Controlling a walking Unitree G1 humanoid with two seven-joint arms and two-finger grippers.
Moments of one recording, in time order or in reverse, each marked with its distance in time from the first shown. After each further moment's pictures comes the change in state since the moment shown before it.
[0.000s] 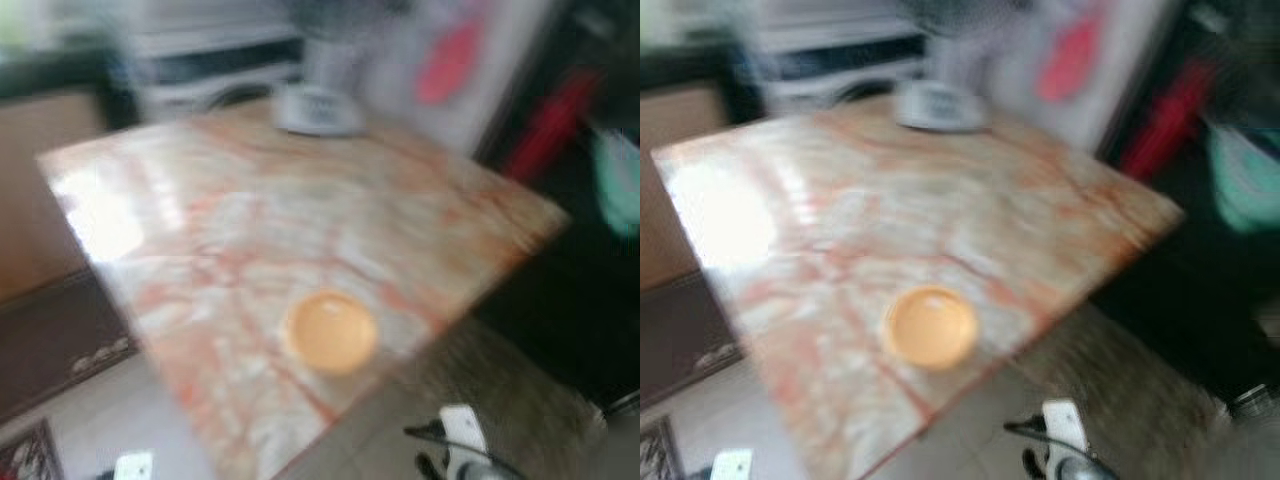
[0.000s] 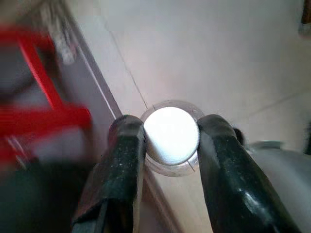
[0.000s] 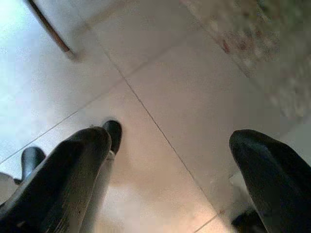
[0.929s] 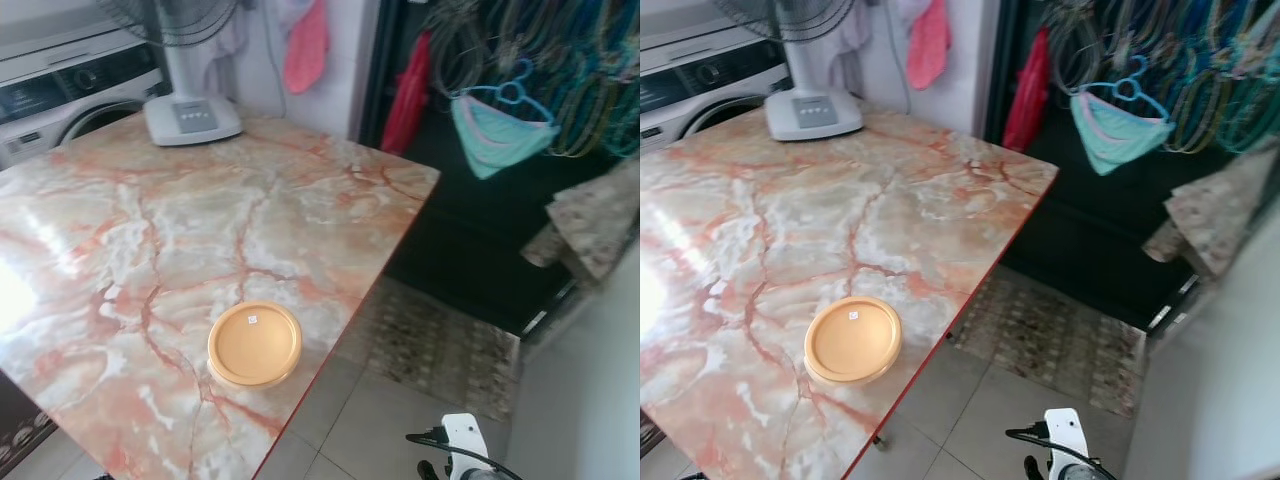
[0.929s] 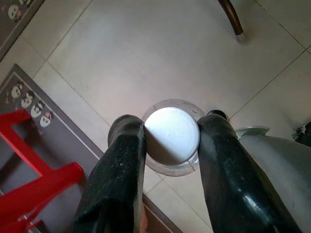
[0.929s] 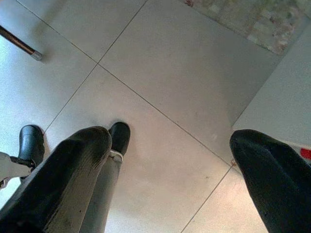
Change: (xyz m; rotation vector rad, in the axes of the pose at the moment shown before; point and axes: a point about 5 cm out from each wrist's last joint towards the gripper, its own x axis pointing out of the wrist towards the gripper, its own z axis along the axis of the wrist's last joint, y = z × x) left arm -0.001 -0.002 -0.008 -0.044 0.024 -0.051; right arm 0.001 0.006 -0.001 0.001 -0.002 0.021
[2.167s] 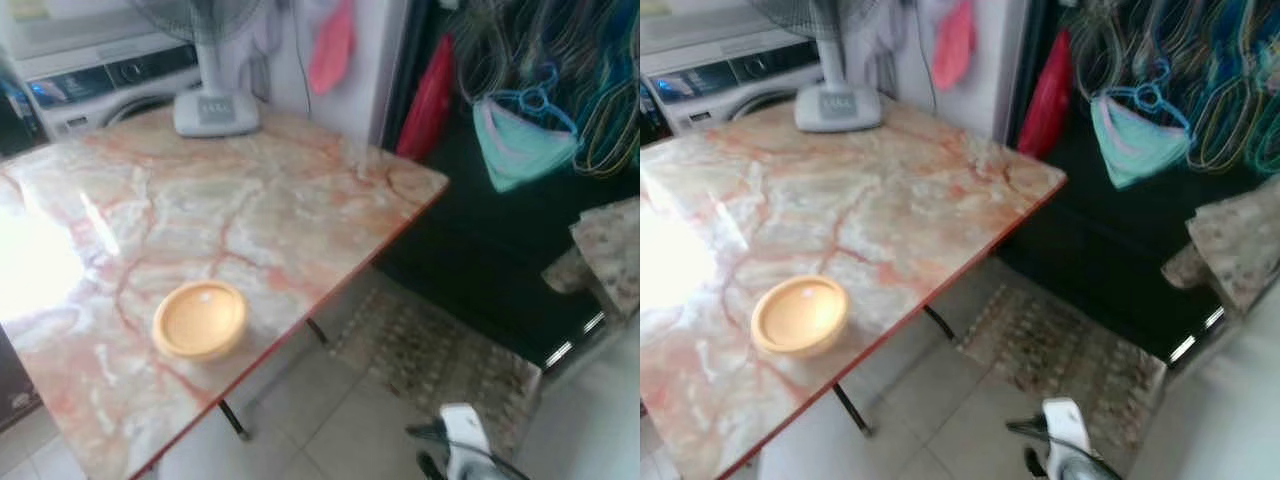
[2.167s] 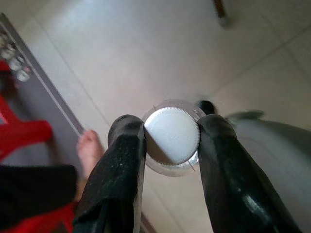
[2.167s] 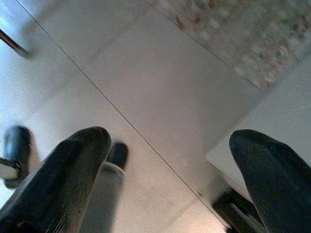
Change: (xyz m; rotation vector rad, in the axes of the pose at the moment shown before) left arm 0.000 -0.006 -0.002 -0.008 0.014 -0.020; right arm -0.001 -0.007 0.001 0.000 -0.013 -0.013
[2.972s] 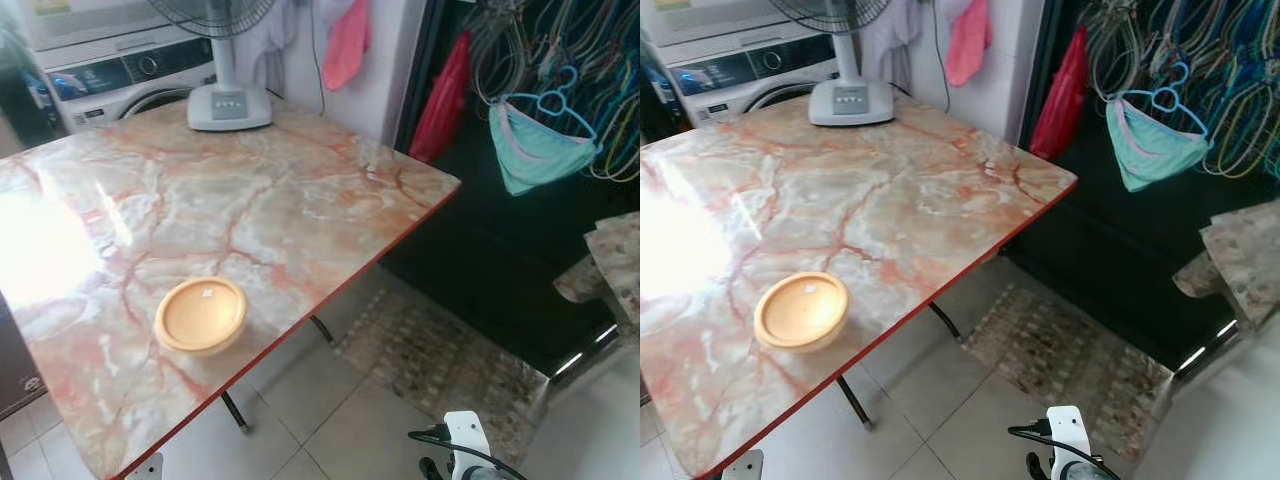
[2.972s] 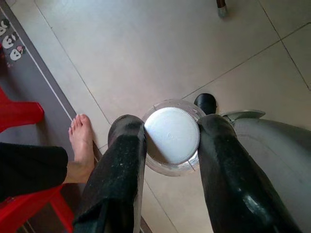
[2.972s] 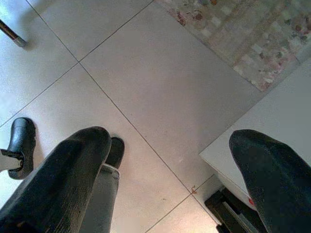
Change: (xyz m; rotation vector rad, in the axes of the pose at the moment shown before) left arm 0.000 0.003 0.001 -0.023 0.007 0.006; right arm 0.001 0.004 0.000 0.004 0.000 0.009
